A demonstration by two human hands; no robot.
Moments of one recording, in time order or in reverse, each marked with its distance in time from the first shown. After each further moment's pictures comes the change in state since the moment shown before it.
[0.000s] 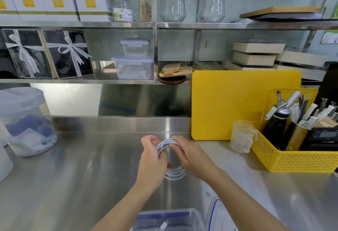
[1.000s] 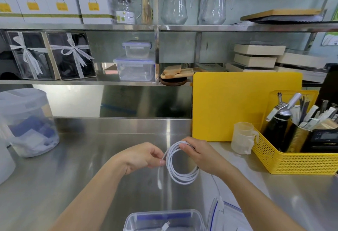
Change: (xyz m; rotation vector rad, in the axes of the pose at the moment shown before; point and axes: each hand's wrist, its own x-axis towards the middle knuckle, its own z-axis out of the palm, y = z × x) left_hand 0.044 -0.001 -0.049 0.134 -0.798 -0.302; right_hand 0.001 0.008 -0.021 0.137 -0.119 0.158
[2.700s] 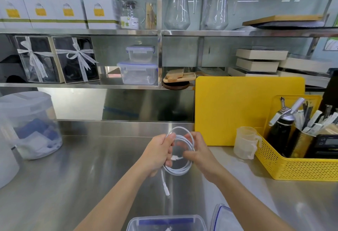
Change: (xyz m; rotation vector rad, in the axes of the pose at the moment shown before) left_hand 0.012 0.025 0.032 -0.435 0.383 0.230; right_hand 0.008 -0.002 0.015 0.581 0.114 0.160
